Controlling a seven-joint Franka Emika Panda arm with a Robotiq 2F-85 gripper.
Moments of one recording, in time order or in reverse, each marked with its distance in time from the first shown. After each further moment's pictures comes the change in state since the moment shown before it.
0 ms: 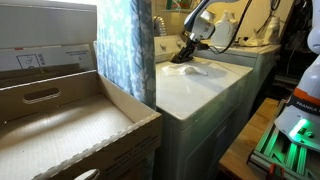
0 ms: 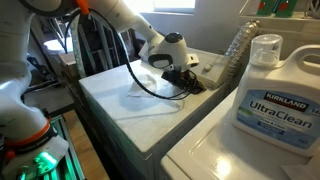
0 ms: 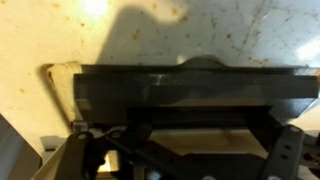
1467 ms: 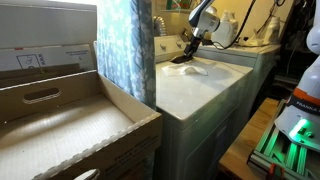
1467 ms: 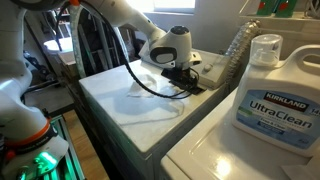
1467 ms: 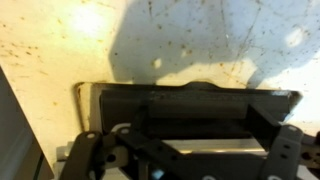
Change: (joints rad) arm -0.021 -0.062 -0.040 -0.002 -0.133 -0.198 0.055
